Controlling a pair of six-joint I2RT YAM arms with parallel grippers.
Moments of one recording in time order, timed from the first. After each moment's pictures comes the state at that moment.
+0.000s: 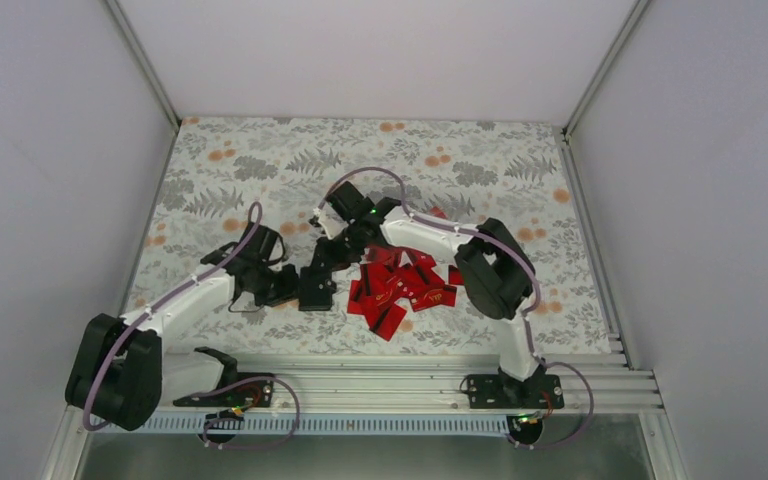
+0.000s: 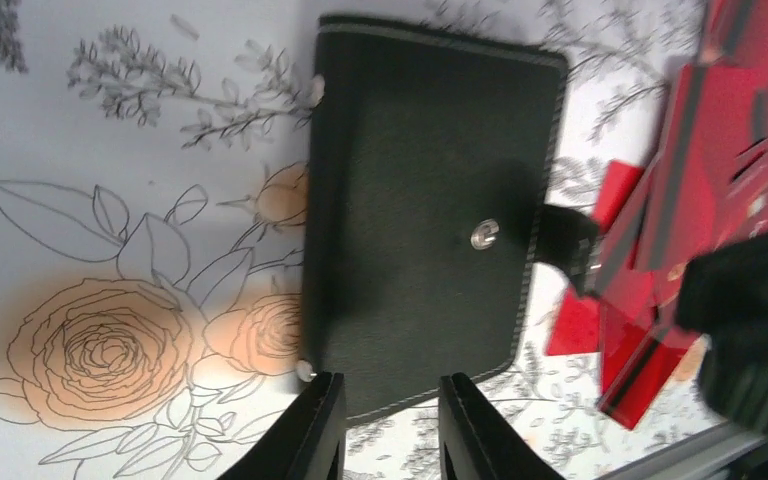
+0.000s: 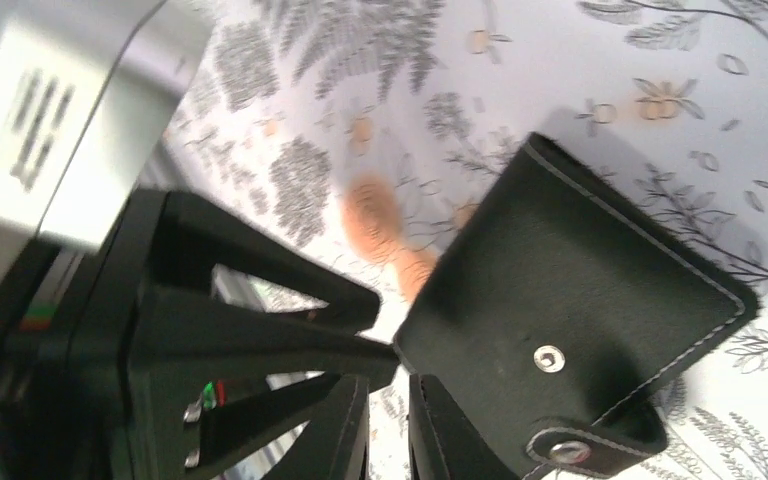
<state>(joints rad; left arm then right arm) -0.36 1.19 0.60 -0.61 0.37 -0.61 0.86 2.04 1.52 -0.55 -0.69 0.46</state>
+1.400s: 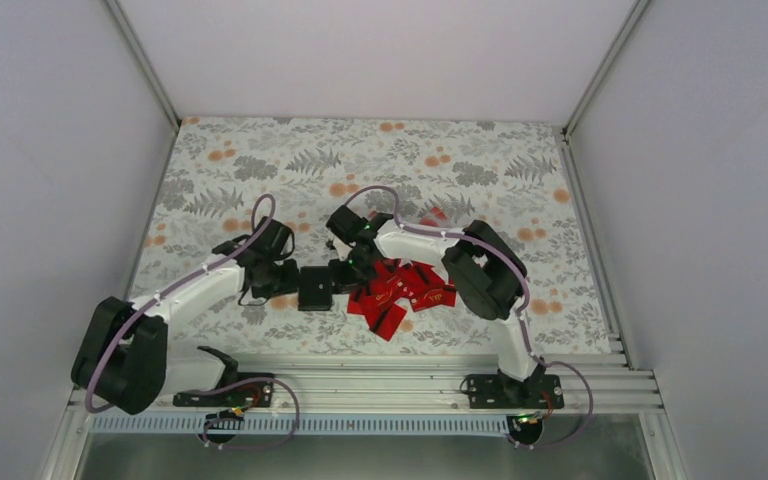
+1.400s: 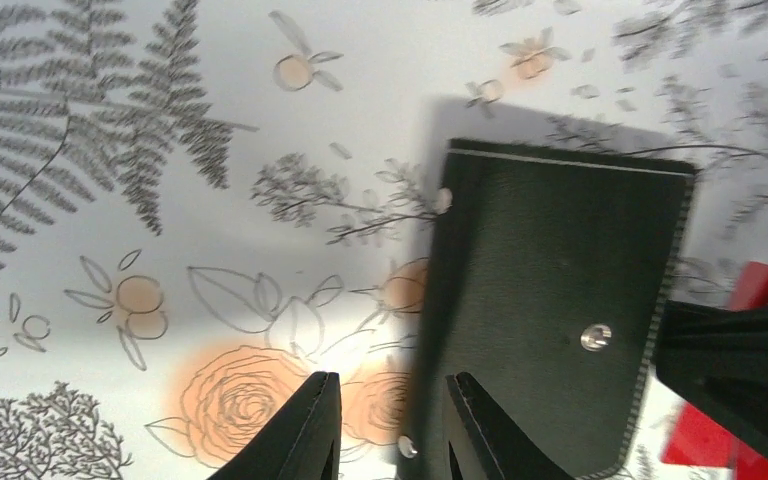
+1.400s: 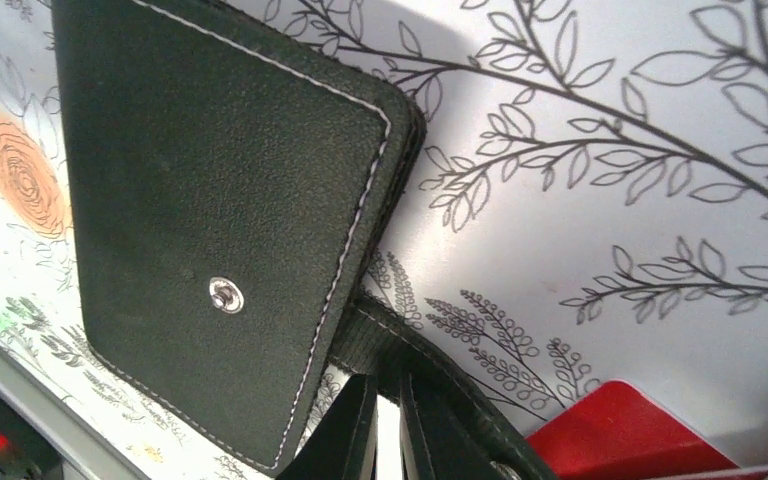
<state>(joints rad) -0.43 1.26 0.67 -0.65 0.11 -0.65 0.90 2.09 1.46 -0.69 -0.38 0.53</state>
